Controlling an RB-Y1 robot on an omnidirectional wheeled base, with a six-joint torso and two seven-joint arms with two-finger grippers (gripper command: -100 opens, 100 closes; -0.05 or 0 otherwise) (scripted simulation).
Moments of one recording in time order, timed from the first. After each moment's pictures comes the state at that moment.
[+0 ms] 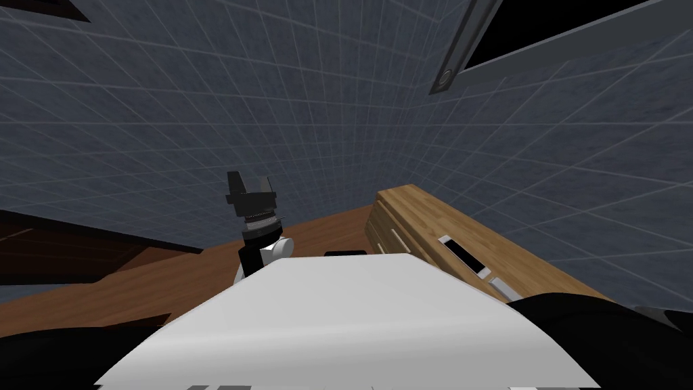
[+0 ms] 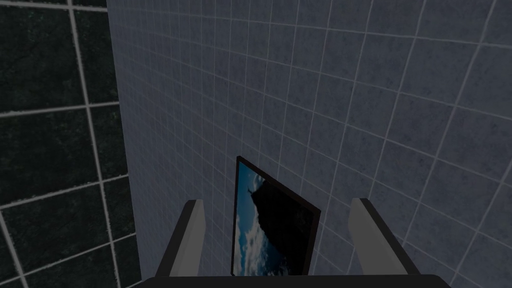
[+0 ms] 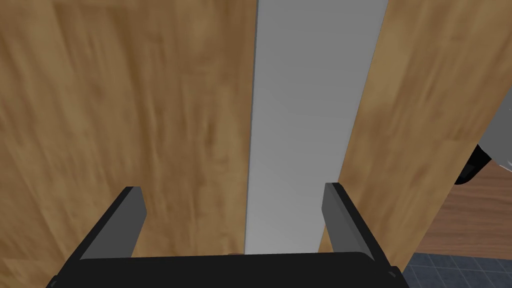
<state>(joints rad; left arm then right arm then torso) 0.46 0.02 0.05 -2.33 0.11 -0.58 -0.03 0.76 -1.60 0.41 -0.74 0.44 -0.96 0.26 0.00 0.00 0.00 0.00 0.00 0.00</state>
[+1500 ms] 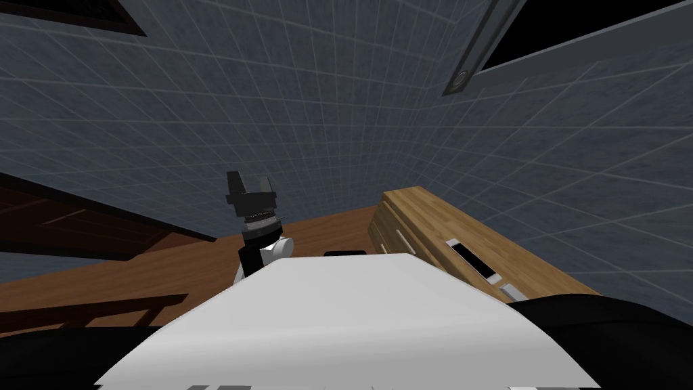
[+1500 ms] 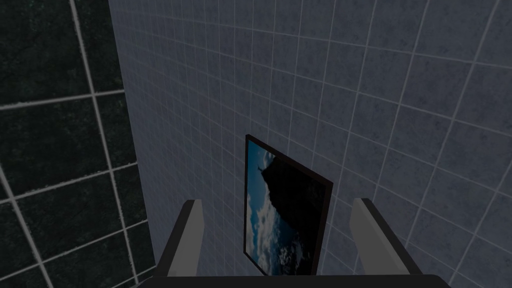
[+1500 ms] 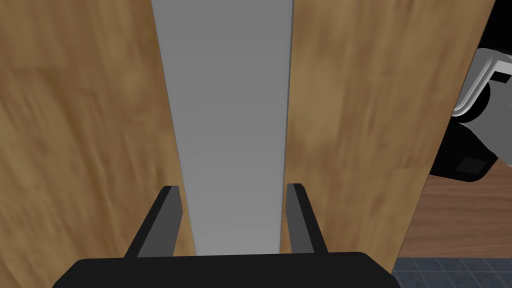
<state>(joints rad) 0.46 0.02 0.05 -2.33 0.11 -0.58 -0.03 0.57 -1.41 0.34 -0.44 0.74 -1.12 0.20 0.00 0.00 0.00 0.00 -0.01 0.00</state>
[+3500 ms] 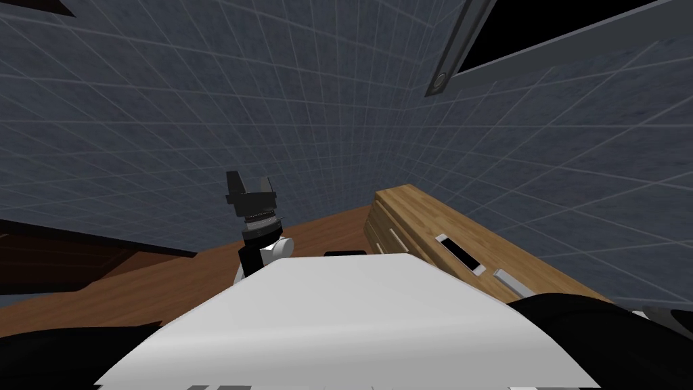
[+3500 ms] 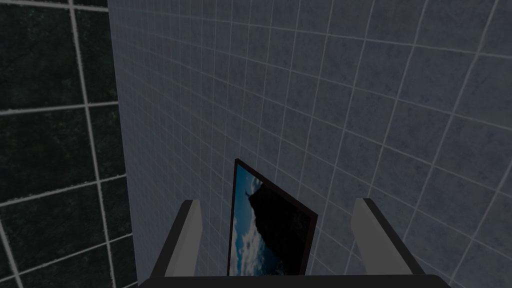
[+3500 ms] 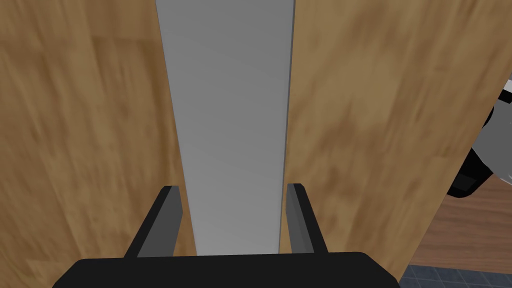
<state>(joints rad) 0.46 0.02 0.05 -2.33 0.11 -0.58 -0.03 0.81 -1.65 0.42 -0.79 0.40 -0.91 0.27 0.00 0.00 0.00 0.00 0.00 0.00</state>
